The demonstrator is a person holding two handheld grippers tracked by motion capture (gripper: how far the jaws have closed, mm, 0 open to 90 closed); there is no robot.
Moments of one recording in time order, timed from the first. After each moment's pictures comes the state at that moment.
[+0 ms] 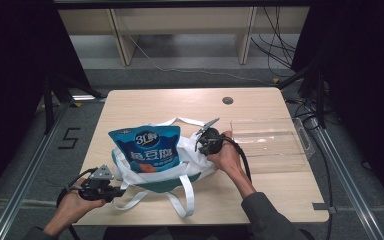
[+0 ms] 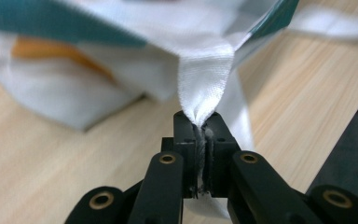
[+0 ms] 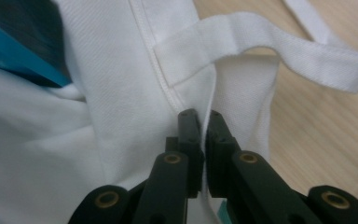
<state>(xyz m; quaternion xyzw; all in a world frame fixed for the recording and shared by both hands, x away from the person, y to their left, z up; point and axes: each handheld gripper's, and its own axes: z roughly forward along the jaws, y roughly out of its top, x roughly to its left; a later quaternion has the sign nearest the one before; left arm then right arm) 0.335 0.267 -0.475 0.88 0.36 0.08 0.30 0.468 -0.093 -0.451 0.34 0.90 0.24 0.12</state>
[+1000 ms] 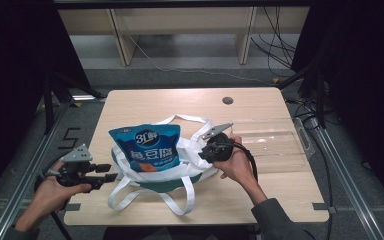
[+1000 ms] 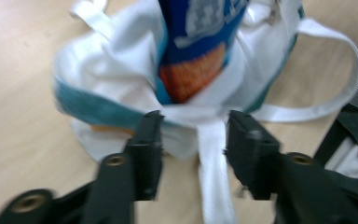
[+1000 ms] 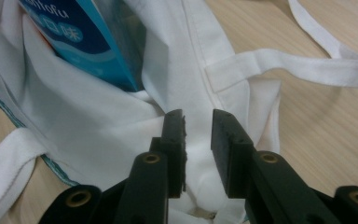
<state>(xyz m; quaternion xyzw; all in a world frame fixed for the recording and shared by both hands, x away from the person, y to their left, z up) 0.349 0.288 -0.391 0.85 0.34 0.12 0.38 0.429 -0.117 -0.425 0.32 0.88 0.34 0.11</state>
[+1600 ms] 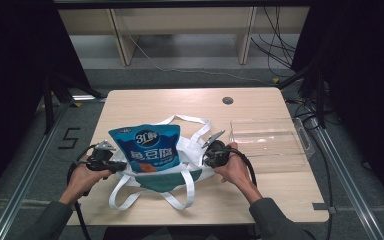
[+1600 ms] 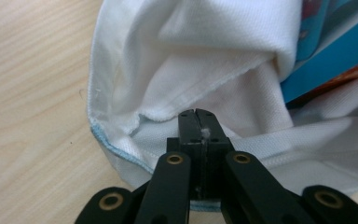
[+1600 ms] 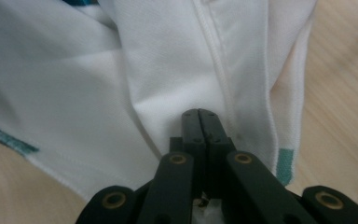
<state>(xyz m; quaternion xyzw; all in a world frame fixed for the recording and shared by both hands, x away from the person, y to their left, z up) 0.413 0.275 -0.483 0.84 0.43 0.09 0.31 0.442 -0.116 -0.473 0.31 0.91 0.24 0.10</state>
